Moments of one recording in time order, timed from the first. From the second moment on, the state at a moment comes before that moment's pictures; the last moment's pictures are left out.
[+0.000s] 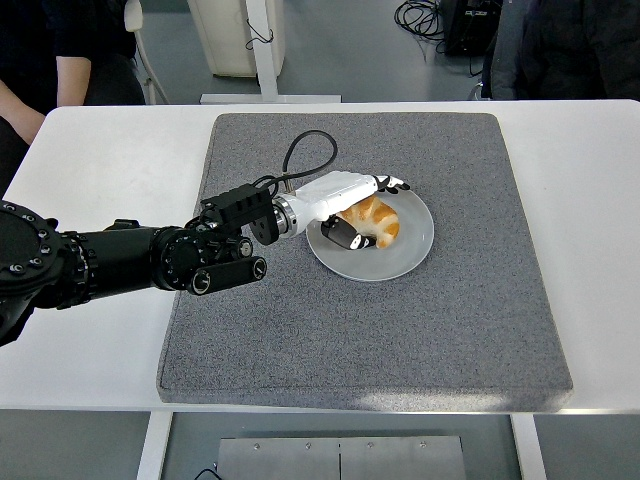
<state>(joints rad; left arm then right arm) -1.28 0.00 0.48 -0.80 0.72 0.39 -0.34 -0.10 0.00 -0.01 0.14 -0.10 -0.09 0.28</state>
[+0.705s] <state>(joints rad) -1.32 0.12 0.16 -0.80 0.41 0.12 -0.33 -0.10 0.00 -0.01 0.14 -0.10 -0.09 0.28</state>
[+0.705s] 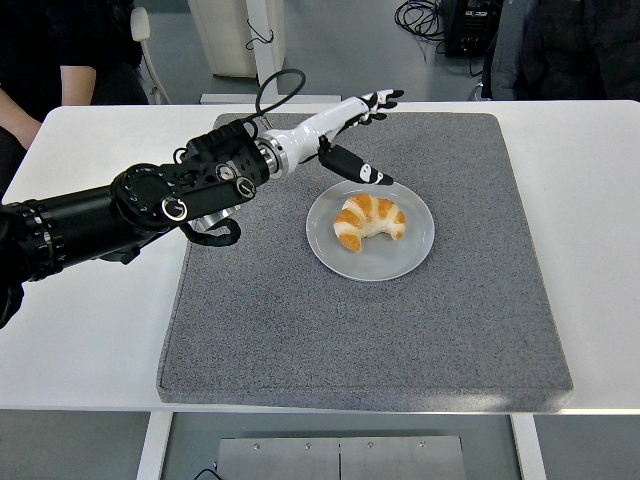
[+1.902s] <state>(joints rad) -1.00 0.14 -0.55 -0.64 0.19 0.05 -0.34 -0.10 0.00 -0.01 0.14 -0.10 -0.09 0.28</state>
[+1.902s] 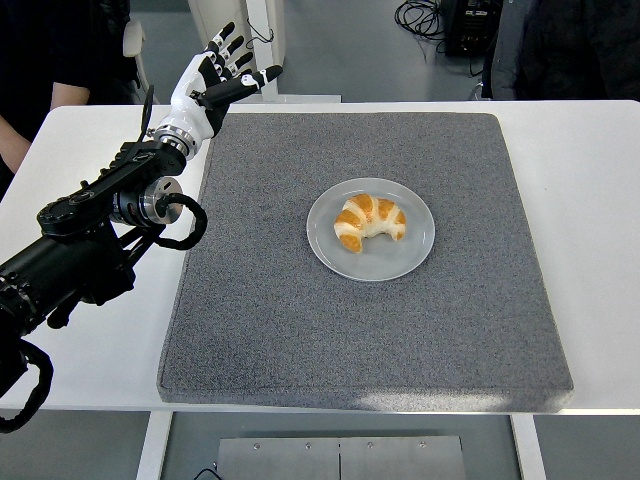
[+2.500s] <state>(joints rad) -0.96 0.14 -0.58 -0.64 0.13 0.05 -0.39 -0.10 0.00 -0.01 0.14 -0.10 -0.09 0.28</state>
